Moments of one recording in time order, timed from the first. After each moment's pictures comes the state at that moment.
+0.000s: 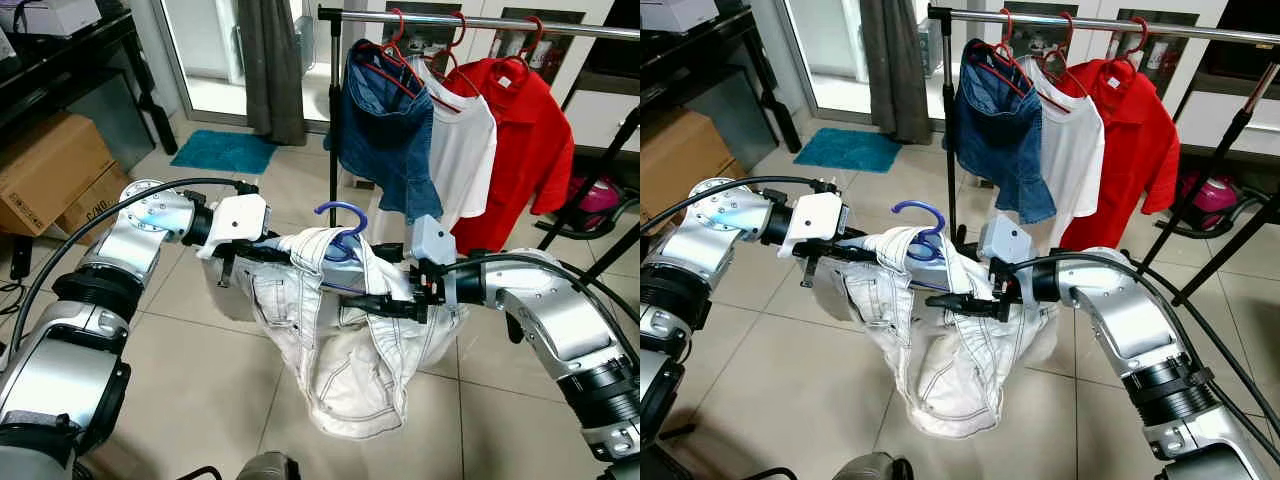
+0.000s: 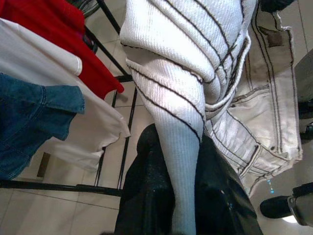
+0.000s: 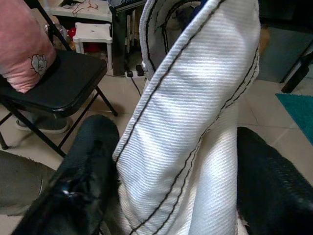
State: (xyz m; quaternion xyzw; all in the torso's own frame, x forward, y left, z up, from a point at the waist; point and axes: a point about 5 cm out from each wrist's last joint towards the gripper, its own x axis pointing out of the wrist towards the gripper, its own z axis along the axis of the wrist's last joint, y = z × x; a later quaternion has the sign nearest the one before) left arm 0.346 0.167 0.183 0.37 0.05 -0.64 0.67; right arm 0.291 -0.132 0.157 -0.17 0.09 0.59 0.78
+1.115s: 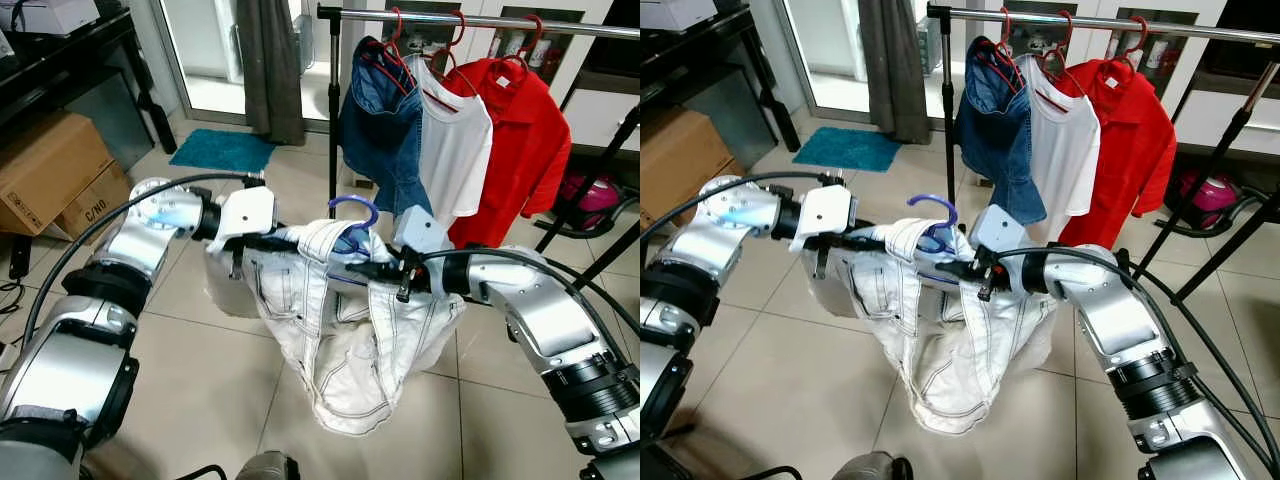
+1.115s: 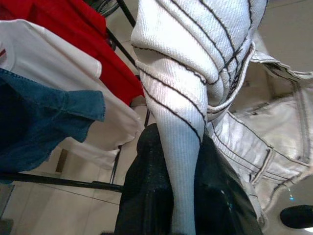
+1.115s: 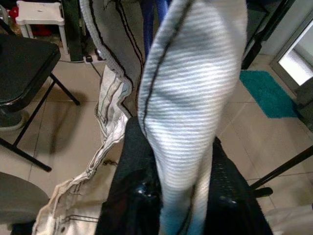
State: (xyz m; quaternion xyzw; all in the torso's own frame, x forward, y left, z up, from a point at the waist) left arm 0.354 0.158 0.187 0.38 0.04 -0.61 0.70; right arm 0.305 -0.128 0.155 -0.20 0.10 0.51 0.83
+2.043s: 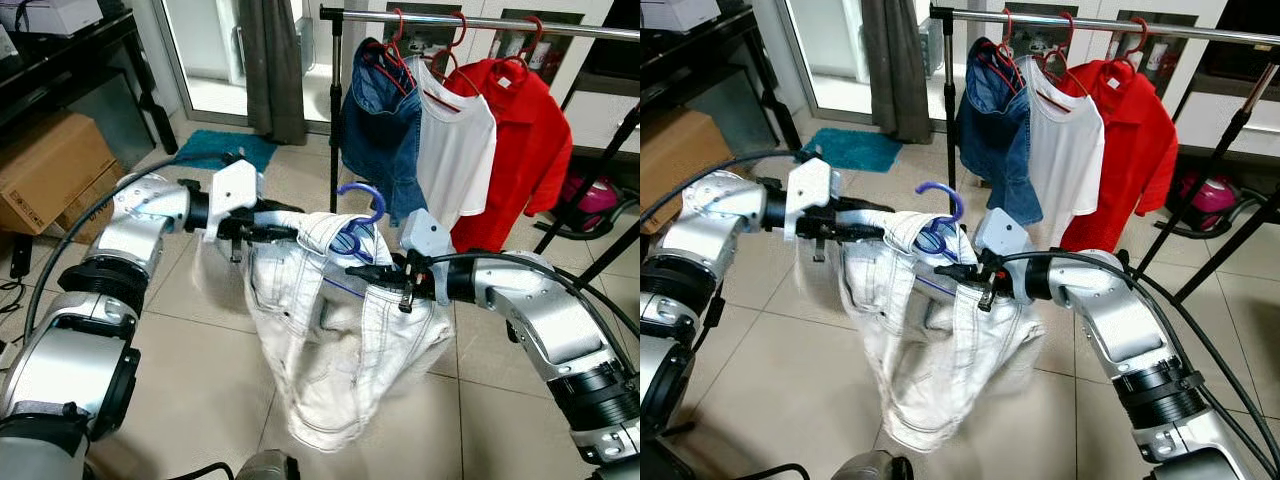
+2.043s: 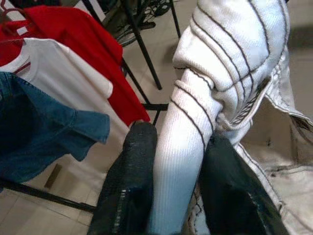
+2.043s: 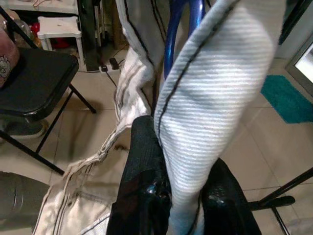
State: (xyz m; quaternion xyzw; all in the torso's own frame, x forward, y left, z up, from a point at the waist) left arm 0.356 0.169 0.197 0.28 0.01 -0.61 0.74; right arm 0.296 -0.130 0.153 -0.17 0.11 0.53 0.82
